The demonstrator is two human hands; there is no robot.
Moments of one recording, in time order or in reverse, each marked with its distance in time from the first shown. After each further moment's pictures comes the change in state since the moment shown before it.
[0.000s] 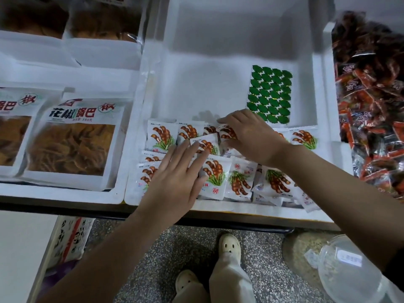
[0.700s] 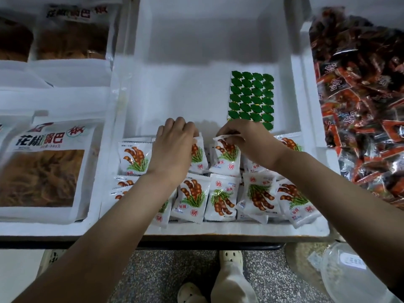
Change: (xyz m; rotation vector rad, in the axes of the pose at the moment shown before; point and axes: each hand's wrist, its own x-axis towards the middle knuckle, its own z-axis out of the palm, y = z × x) left_hand 0.114 0.007 -0.002 0.051 -0.042 -0.218; right_hand -0.004 0.041 -0.004 0.533 0.087 0.169
